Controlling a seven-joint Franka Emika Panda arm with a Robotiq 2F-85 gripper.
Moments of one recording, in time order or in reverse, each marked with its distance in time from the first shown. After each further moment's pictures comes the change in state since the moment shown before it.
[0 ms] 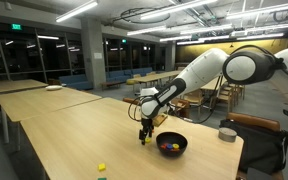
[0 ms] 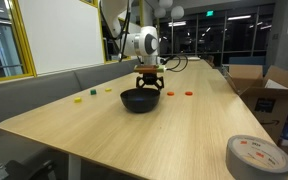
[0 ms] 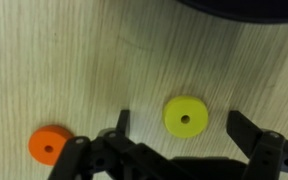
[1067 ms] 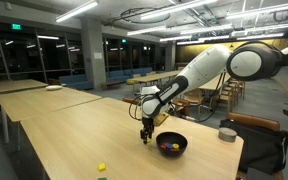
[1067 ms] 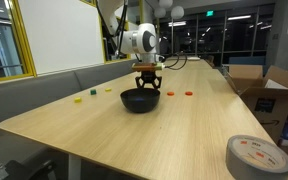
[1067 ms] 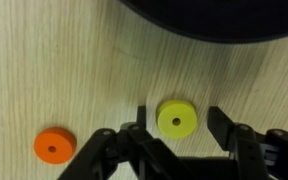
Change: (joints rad) arm 0.013 -0.050 -0.009 -0.056 0.000 0.012 0.018
